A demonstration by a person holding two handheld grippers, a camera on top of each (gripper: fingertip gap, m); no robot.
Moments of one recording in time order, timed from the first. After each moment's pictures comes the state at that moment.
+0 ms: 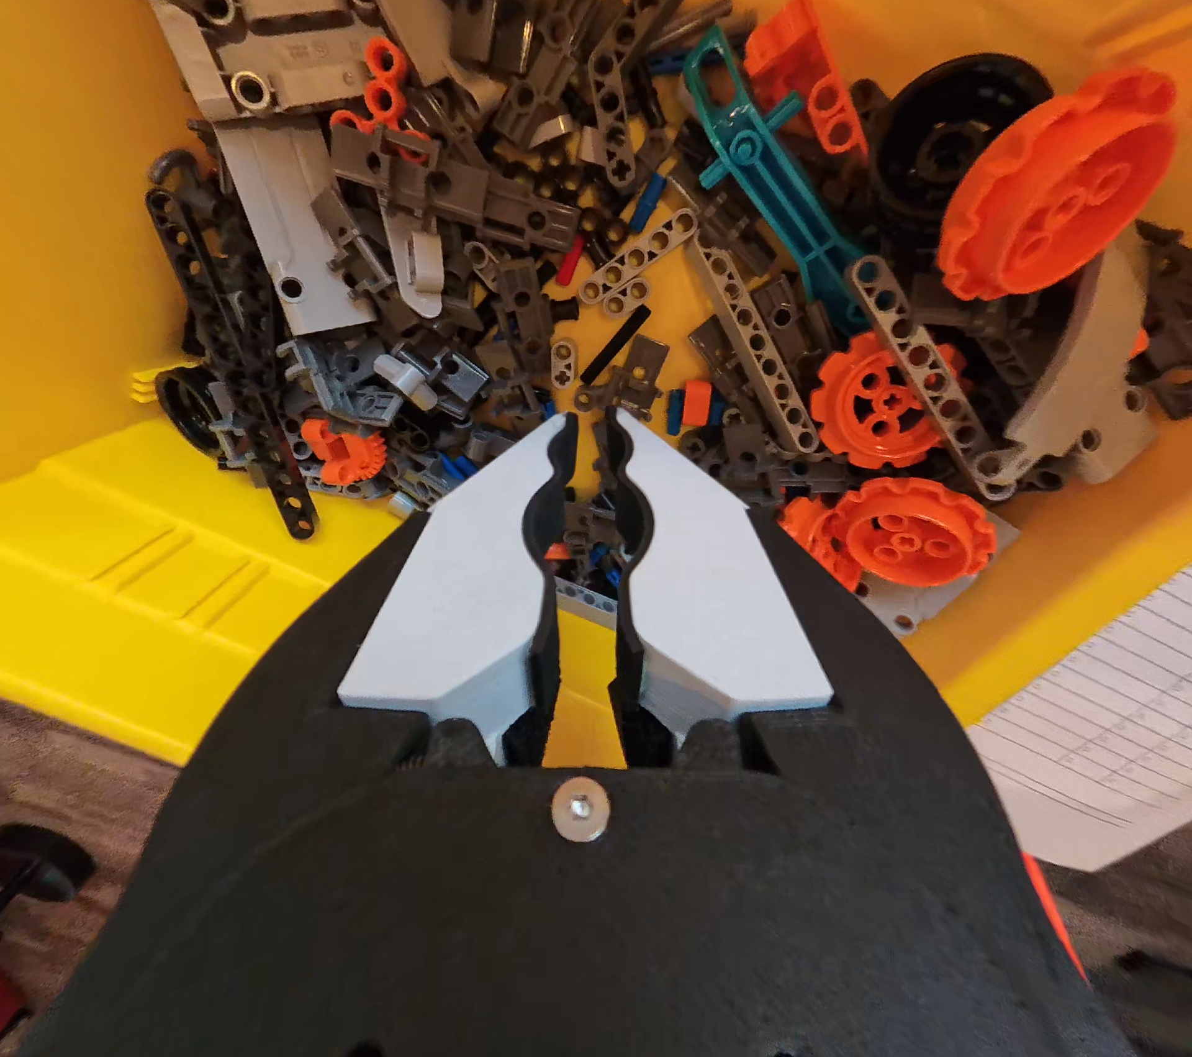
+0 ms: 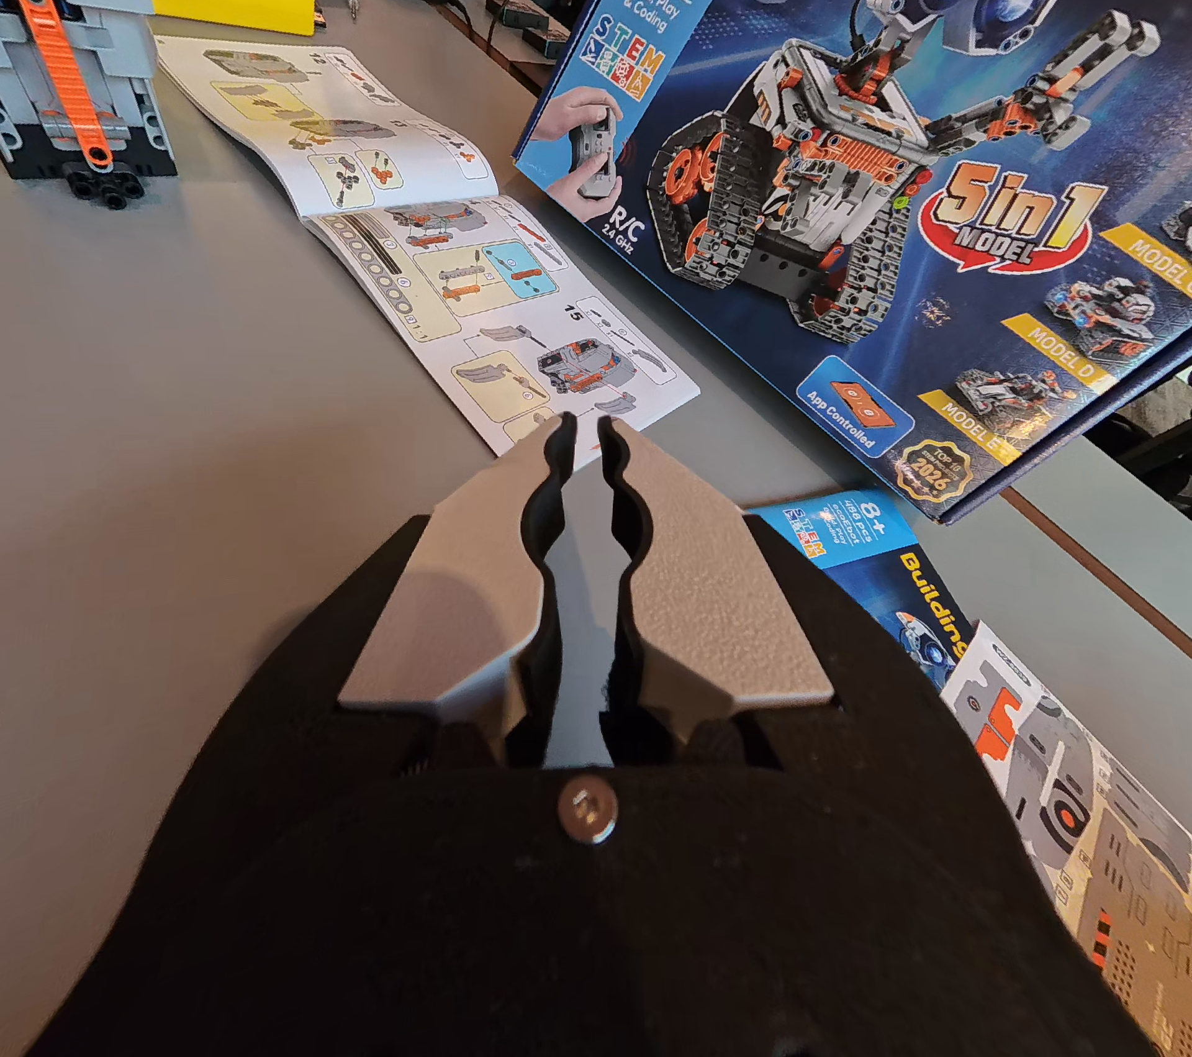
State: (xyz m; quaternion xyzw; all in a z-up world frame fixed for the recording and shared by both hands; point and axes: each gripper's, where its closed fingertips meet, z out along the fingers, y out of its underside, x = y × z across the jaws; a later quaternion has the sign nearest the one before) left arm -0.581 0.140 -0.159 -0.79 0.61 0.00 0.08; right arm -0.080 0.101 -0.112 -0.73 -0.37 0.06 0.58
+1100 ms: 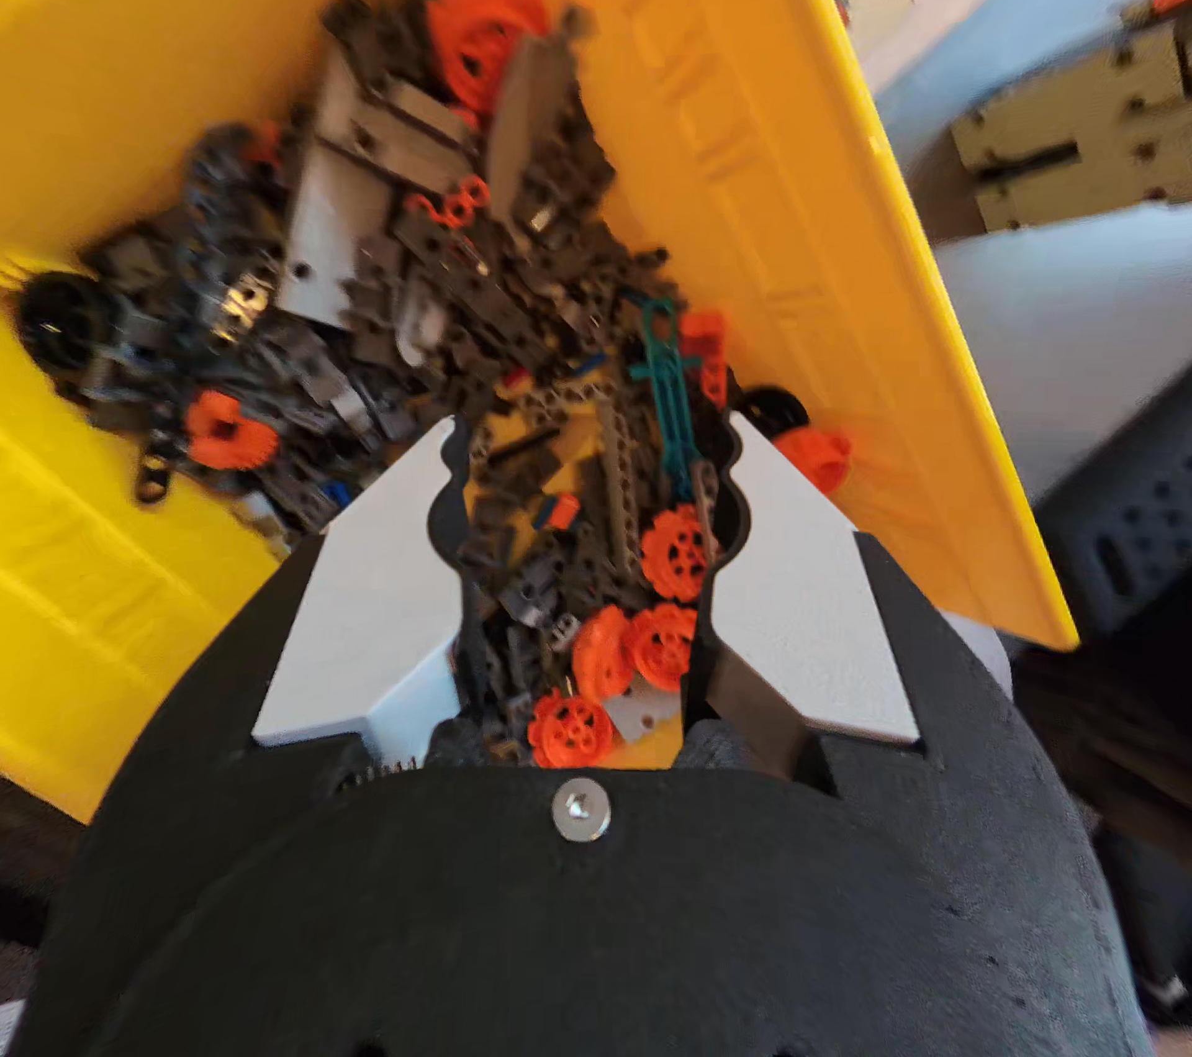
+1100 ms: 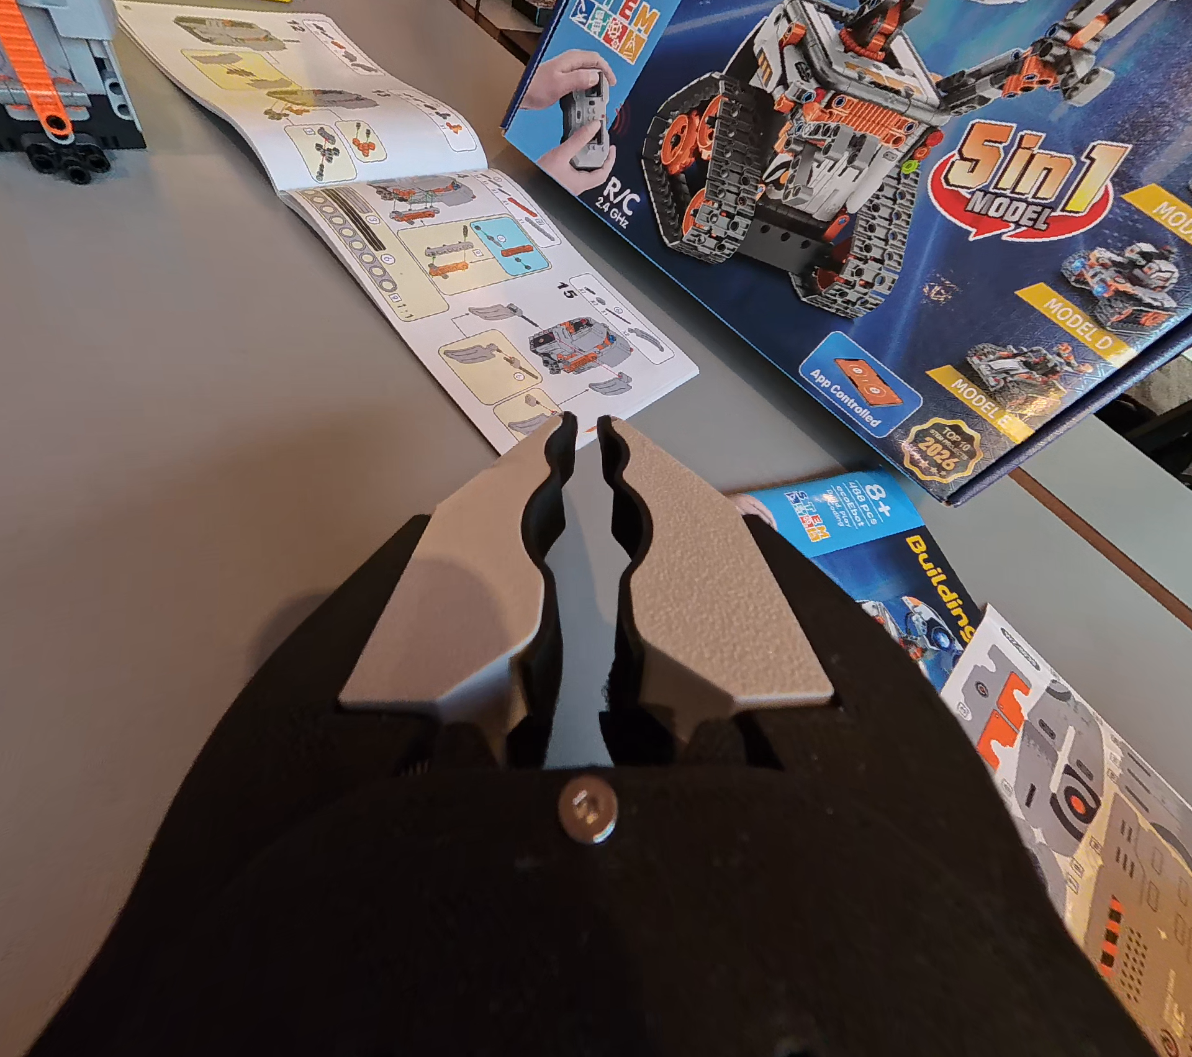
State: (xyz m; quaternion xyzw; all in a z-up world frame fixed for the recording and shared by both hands) left arm -0.536 0.134 -0.125 -0.91 0.37 -0.17 0.11; right arm -0.076 0.105 -0.121 -0.74 -0.36 0.06 0.57
